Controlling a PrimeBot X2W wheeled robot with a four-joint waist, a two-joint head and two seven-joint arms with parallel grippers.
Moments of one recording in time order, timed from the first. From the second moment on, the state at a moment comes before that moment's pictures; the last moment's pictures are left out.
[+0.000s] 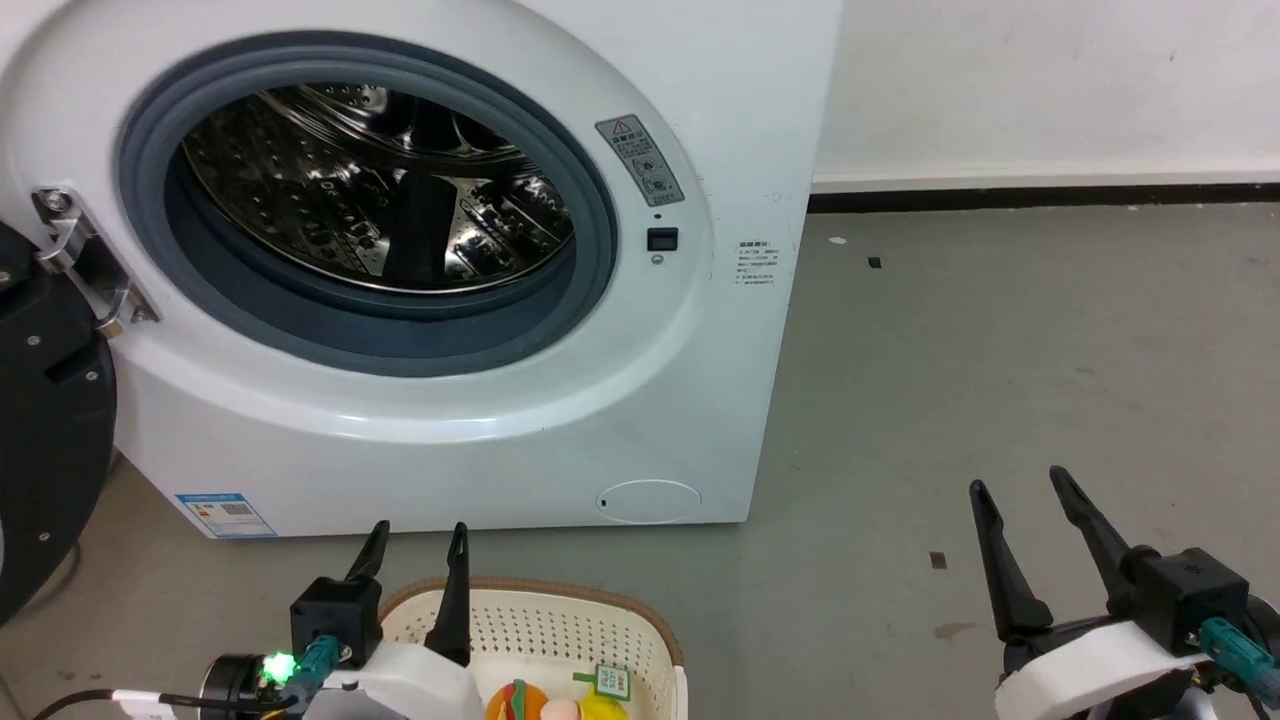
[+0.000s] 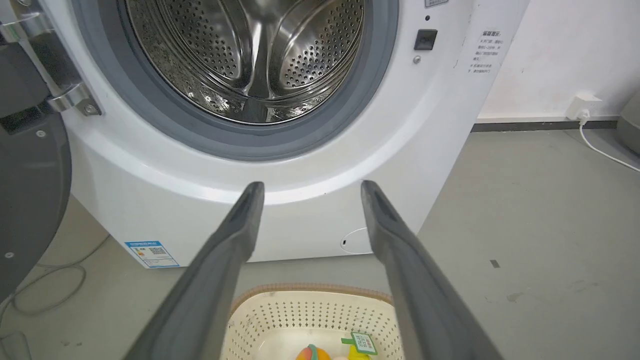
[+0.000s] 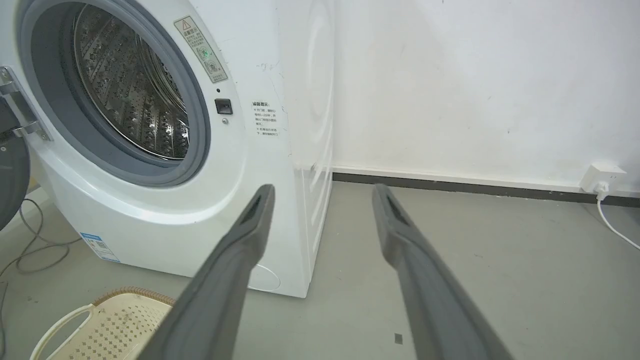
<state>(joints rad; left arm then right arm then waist) 0.00 0.05 -0.05 0.11 -0.06 0.01 -0.06 0.01 -0.05 -0.03 -0.03 0.07 0.13 -0.06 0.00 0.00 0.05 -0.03</state>
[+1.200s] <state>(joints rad) -0.20 0.09 -0.12 0.52 -0.12 -0.02 -0.11 -0.01 -0.05 0.00 -0.11 0.14 0.13 -0.13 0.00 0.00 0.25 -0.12</state>
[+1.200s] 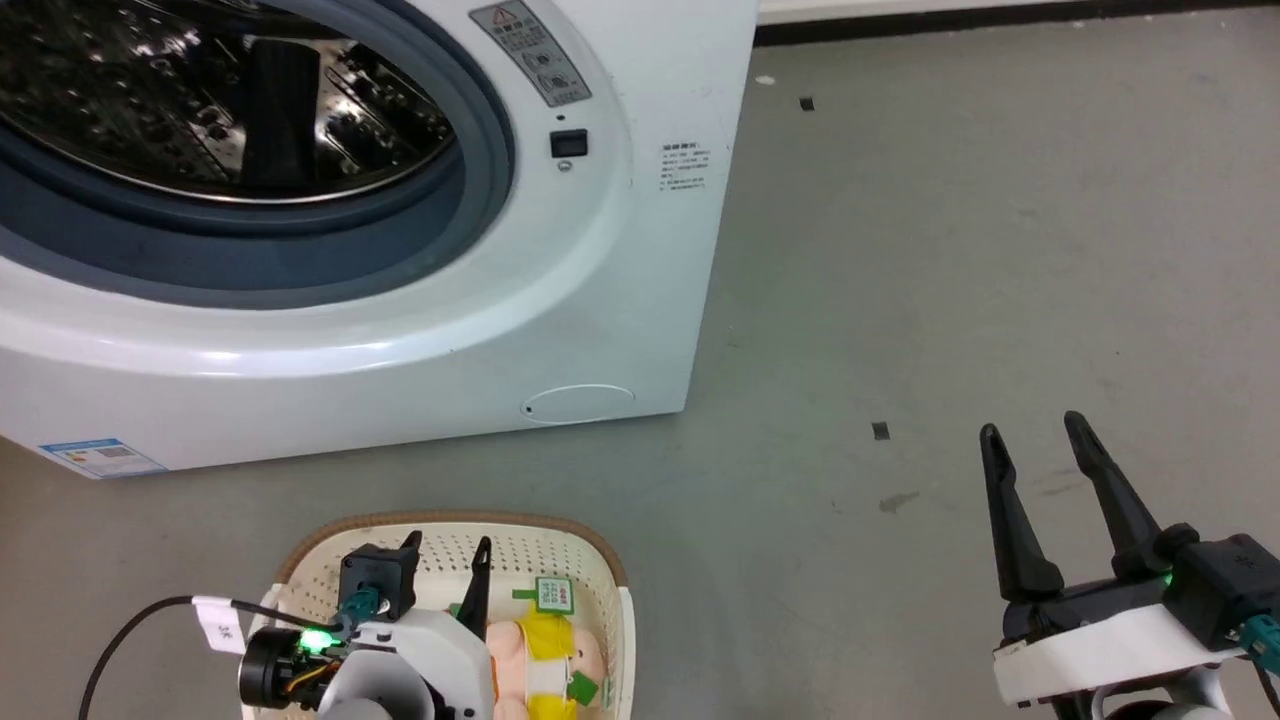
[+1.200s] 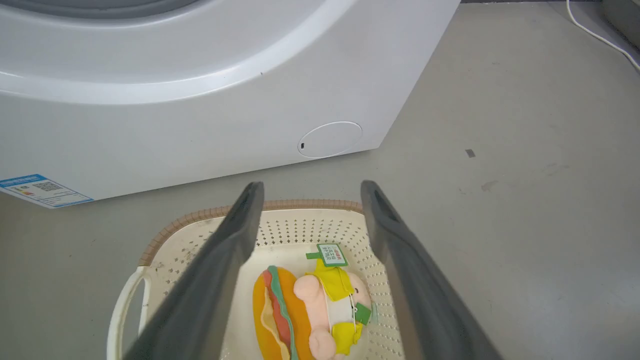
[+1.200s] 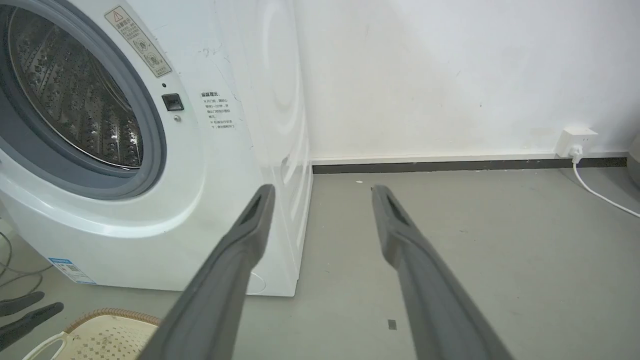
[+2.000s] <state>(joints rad) -0.37 0.19 -0.18 0.87 -0.18 -0.05 -0.10 -0.06 -0.05 0.04 -0.15 0.22 0.13 -0.18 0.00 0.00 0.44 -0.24</state>
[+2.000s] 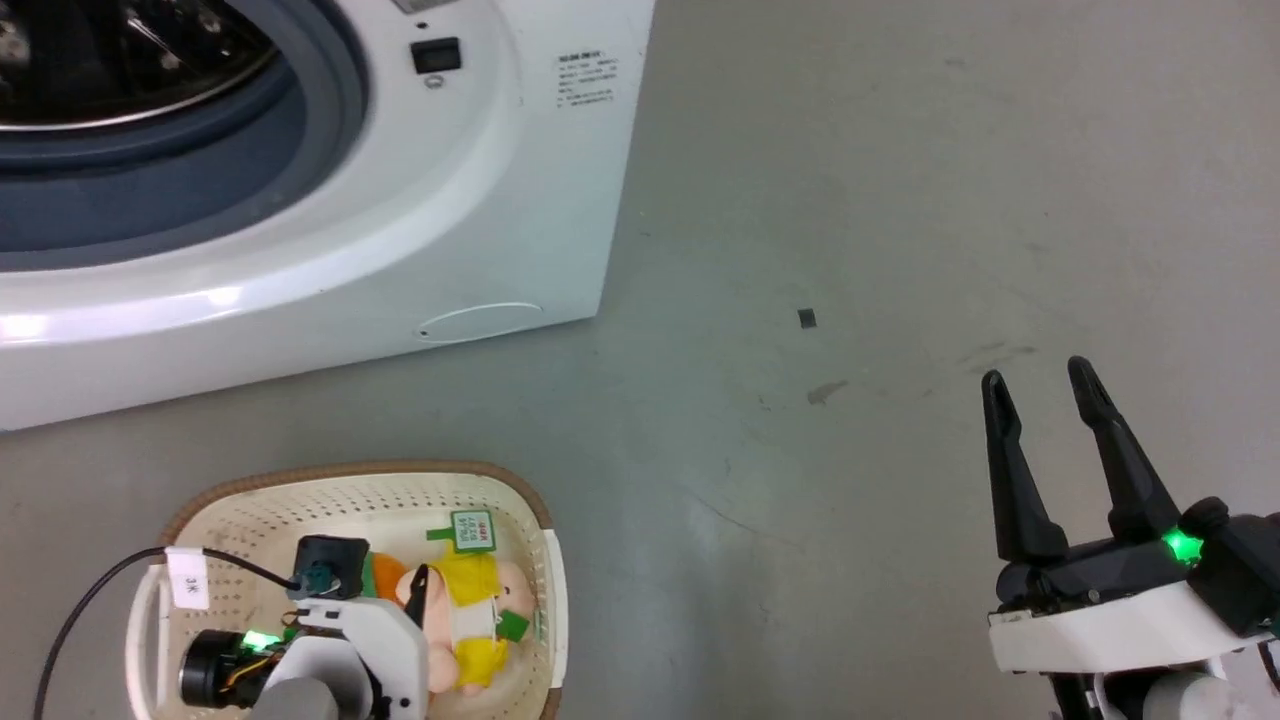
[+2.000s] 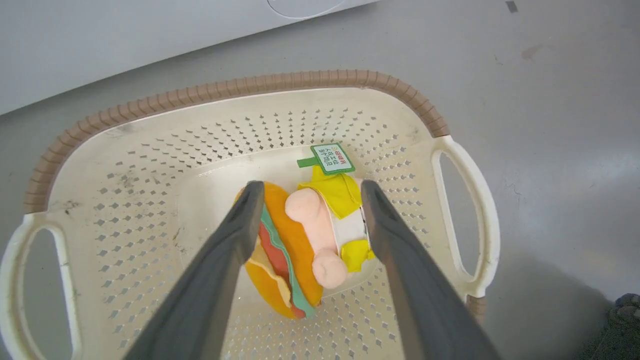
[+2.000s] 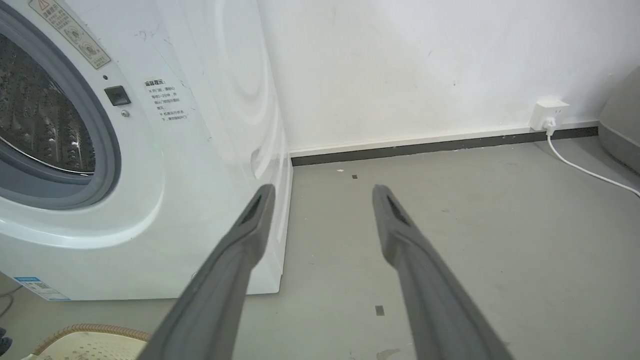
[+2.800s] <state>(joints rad) -0.56 0.34 -0.25 1.16 -0.23 -0.01 0.03 -0.11 -0.05 0.07 -0.21 0.29 0.13 -0.23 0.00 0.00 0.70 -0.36</state>
